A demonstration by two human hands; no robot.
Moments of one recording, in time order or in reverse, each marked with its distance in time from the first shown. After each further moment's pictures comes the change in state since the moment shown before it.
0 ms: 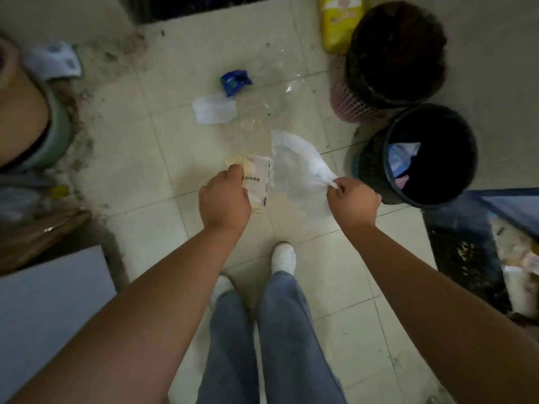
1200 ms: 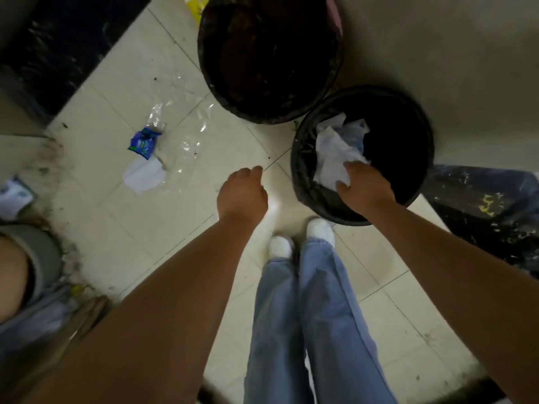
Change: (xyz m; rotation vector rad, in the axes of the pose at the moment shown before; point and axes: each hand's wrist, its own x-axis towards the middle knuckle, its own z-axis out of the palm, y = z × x) left_hand 0.156 0.318 0.109 0.457 -0.367 0.208; right_hand 0.249 0.241 -0.084 0.052 -0.428 0.105
